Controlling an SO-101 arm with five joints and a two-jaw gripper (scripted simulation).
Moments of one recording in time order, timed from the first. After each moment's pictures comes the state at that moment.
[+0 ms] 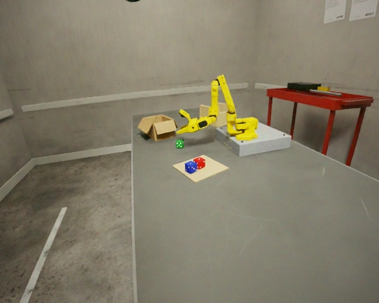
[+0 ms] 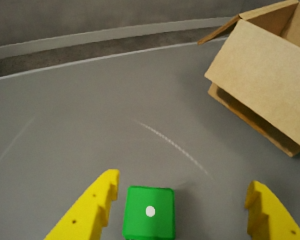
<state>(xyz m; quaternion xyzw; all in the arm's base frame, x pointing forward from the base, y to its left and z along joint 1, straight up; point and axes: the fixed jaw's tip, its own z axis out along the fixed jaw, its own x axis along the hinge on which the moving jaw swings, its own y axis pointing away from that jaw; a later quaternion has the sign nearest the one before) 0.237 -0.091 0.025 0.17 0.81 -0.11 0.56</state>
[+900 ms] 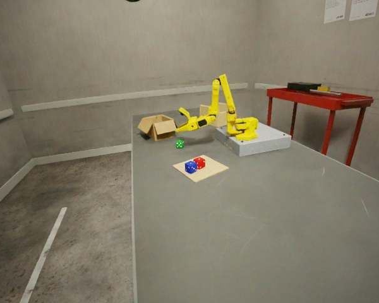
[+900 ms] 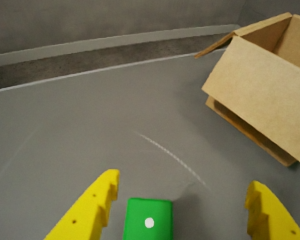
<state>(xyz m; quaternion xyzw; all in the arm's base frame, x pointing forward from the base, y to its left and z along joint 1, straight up) 0.240 -0.092 0.033 0.16 0.80 -0.11 0.57</state>
